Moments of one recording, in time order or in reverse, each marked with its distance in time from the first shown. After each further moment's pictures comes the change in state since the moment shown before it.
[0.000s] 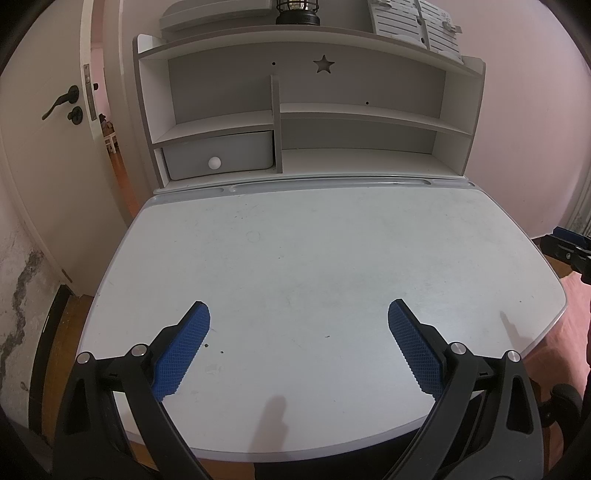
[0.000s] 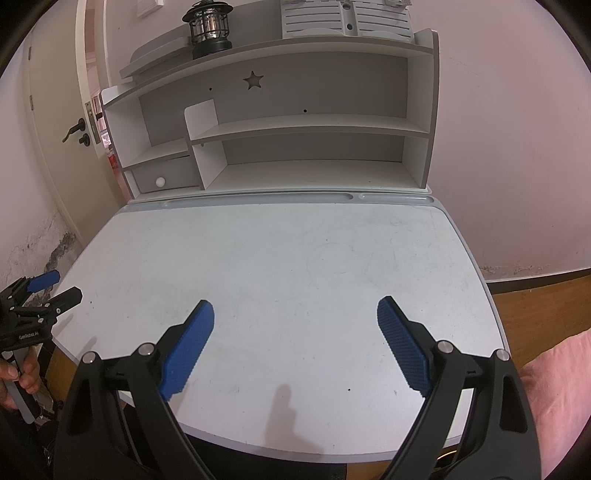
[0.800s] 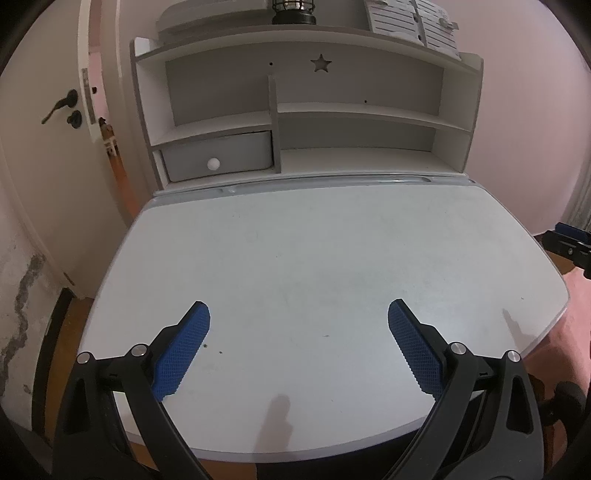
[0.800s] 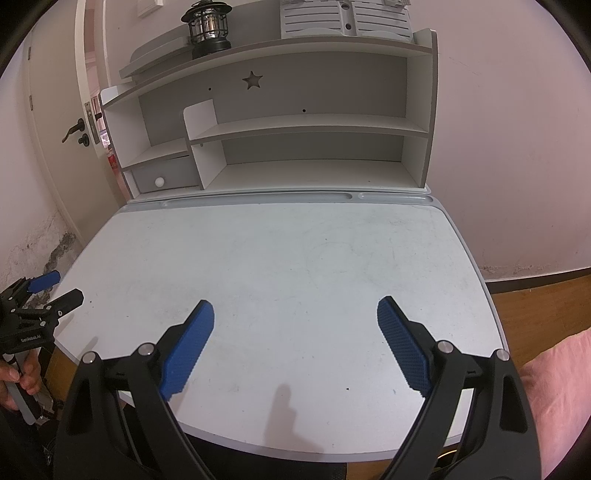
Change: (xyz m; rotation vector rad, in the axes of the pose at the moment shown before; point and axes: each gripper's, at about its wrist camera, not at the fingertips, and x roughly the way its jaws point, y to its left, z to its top) left arm 0.000 -0.003 -0.003 0.015 -0.006 0.024; right arm -0.001 -0.001 -0.002 -0.003 0.002 0.003
